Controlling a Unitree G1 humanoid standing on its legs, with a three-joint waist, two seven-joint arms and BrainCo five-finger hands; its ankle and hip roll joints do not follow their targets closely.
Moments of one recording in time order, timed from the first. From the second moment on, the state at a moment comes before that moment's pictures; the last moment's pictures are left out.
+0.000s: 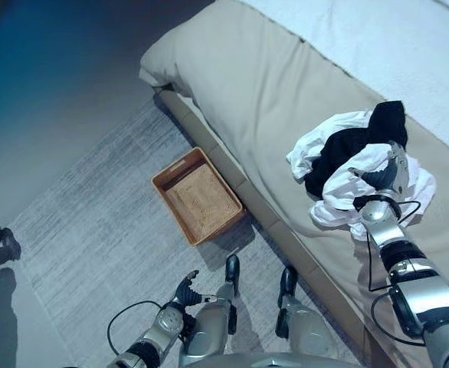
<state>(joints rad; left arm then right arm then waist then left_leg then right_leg) -0.14 0.20 -0.52 1.00 -0.04 -0.17 0.20 -0.69 -0.54 0.17 1.09 -0.15 -0.11 -0.71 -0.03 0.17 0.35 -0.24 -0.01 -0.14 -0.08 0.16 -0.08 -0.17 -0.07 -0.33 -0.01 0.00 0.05</state>
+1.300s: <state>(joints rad) -0.28 0.18 -0.52 0.92 -0.19 -0.20 0.28 -0.94 -0.78 0.30 1.05 -0.08 -0.02 -0.66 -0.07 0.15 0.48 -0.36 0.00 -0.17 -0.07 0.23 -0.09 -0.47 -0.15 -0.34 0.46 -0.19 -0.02</state>
